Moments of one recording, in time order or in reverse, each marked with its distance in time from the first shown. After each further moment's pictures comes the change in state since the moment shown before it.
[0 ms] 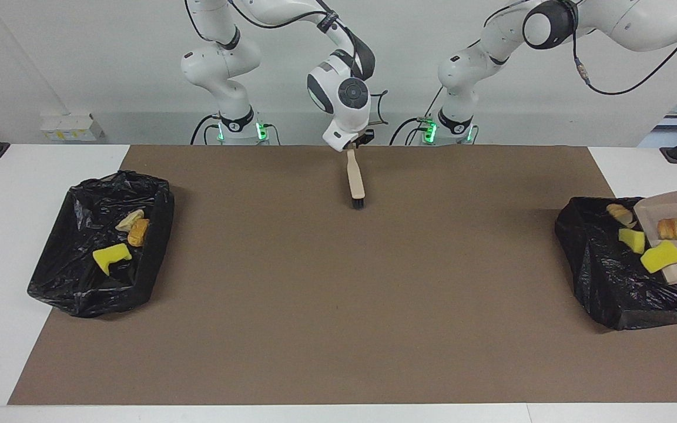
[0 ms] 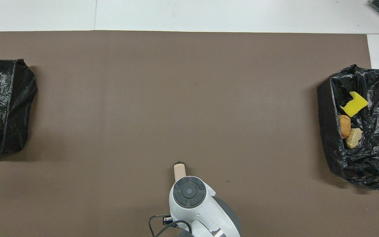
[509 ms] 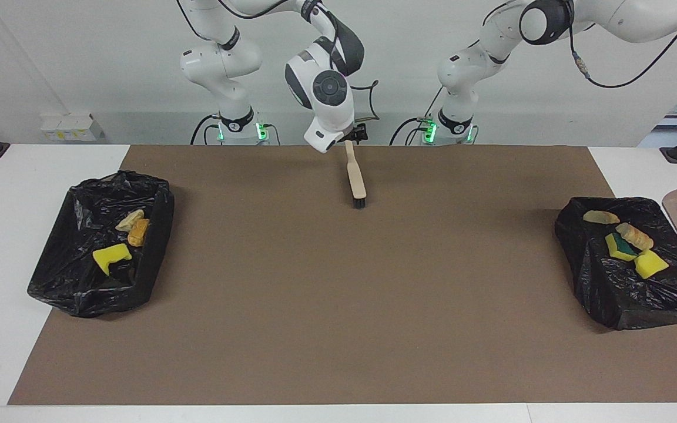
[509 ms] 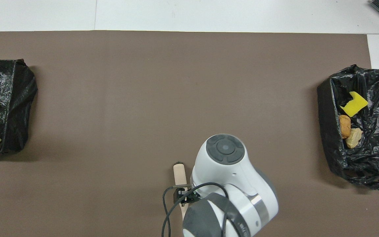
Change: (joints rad) left arm -0.021 -0.073 0.002 0.009 0.133 0.007 -0.038; right arm -0.215 -0.037 -0.014 0.202 -0.012 -0.242 -0.128
